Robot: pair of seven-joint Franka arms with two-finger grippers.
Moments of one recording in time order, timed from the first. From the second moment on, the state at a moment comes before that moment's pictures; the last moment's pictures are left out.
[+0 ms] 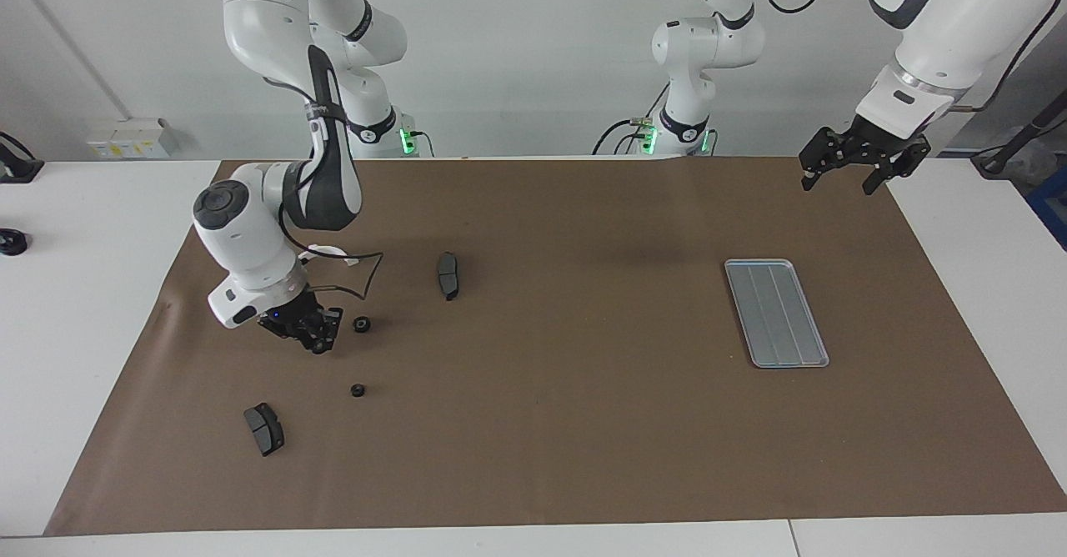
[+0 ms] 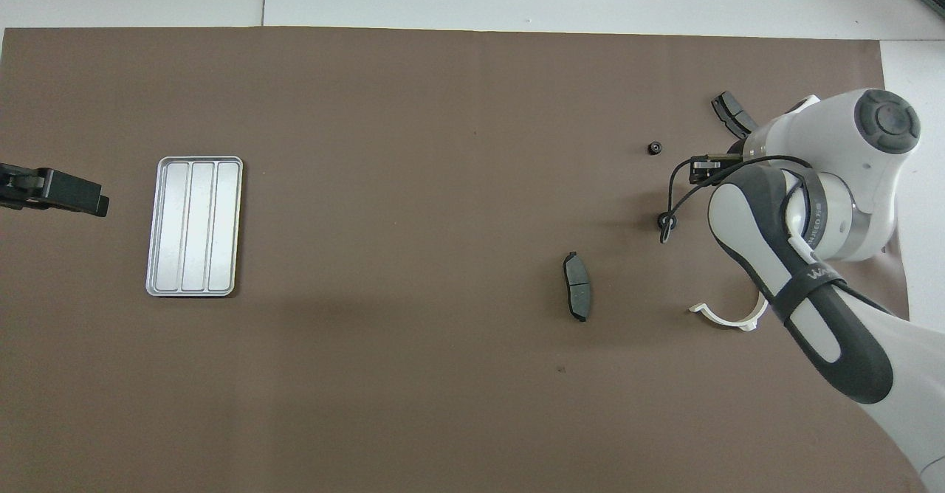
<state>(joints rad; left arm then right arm) -0.05 0.00 0.03 -1.59 -0.03 1.57 0.14 0.15 0.33 -0.11 -1.83 0.11 2.25 0.08</state>
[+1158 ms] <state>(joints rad) -0.05 0.00 0.03 -1.59 -0.03 1.57 0.14 0.66 0.65 -0.11 -1.51 0.11 2.46 0.82</state>
